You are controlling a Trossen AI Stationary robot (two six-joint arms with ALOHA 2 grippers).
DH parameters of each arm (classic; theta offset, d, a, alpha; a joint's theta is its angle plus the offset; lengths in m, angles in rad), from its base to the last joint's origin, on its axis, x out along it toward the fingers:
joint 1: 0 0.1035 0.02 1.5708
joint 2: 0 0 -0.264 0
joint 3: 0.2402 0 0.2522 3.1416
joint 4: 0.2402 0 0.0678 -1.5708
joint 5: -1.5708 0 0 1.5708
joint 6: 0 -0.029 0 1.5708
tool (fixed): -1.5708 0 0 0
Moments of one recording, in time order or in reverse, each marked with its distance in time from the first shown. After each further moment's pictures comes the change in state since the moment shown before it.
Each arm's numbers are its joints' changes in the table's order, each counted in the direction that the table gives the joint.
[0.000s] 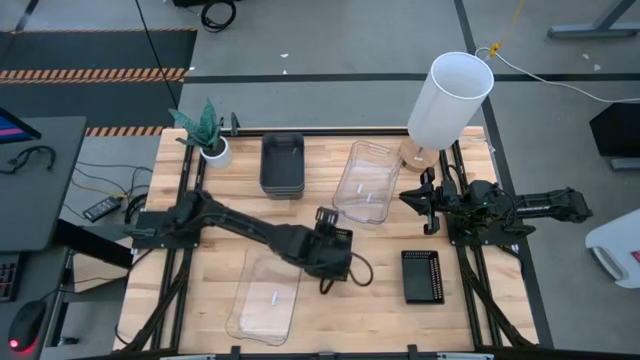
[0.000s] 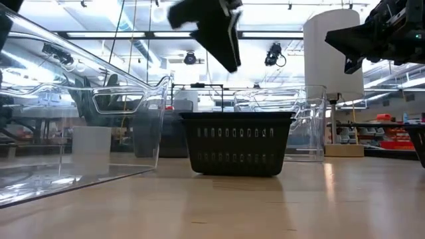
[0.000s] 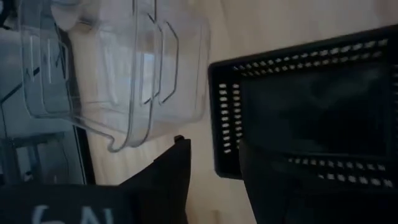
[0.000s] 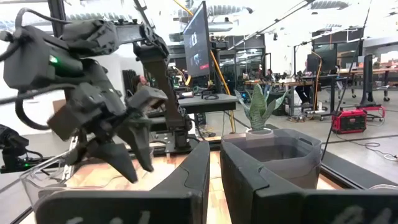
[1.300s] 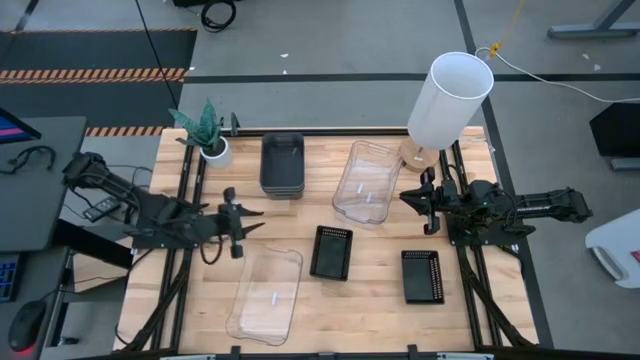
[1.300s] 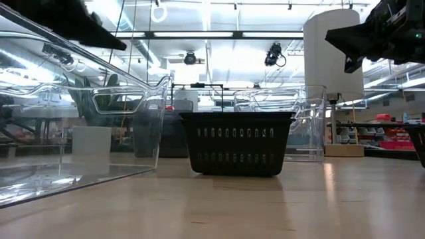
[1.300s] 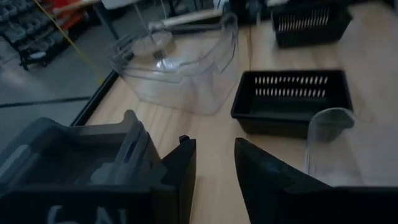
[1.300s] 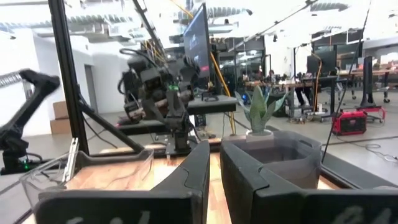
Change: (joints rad) left arm -0.139 1.304 -1.391 -0.846 -0.090 0.177; right arm 0.000 0.000 0.000 -0.007 0.000 0.000
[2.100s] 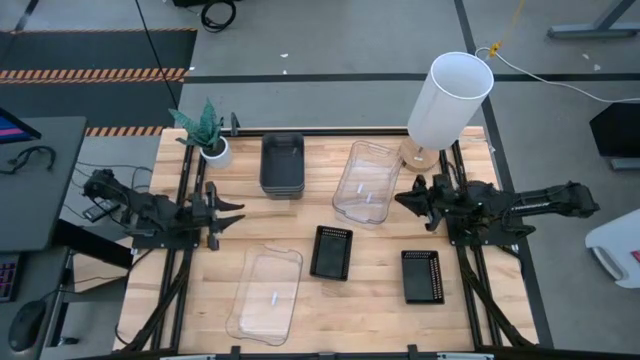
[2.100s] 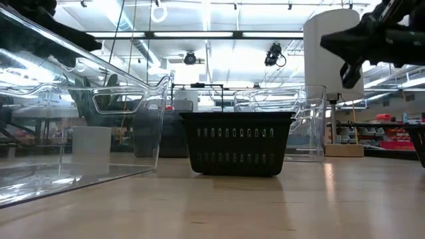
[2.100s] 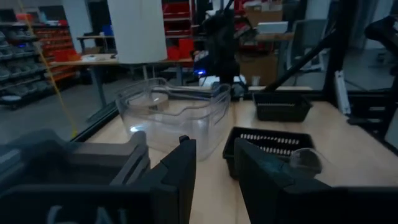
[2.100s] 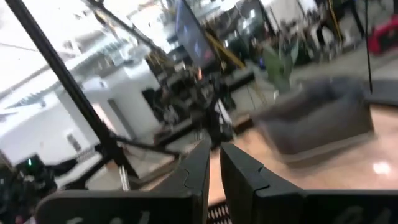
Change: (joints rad) left arm 0.000 0.720 -0.379 -0.122 0.057 -0.080; right arm 0.006 -0.157 0.000 -0.112 -0.002 -0.446
